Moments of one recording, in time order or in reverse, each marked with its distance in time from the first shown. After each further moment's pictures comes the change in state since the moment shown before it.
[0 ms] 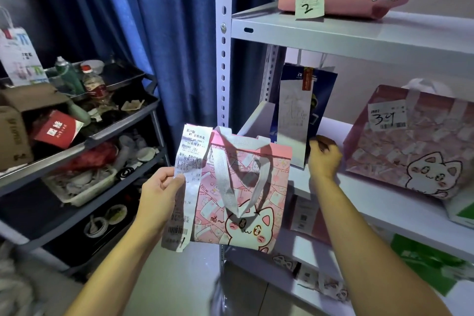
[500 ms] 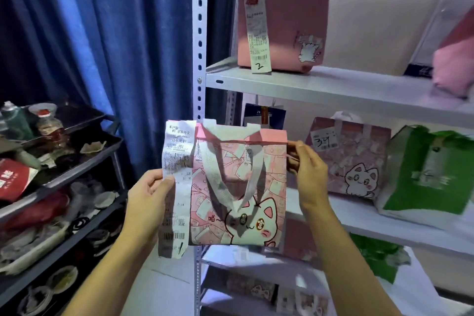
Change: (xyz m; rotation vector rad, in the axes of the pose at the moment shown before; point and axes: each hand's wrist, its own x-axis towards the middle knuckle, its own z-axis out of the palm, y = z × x) left_hand -0.012 0.077 0.000 -0.219 -0.100 0.150; right_hand -0.120 -0.138 -0.073 0.225 -0.212 -0.257
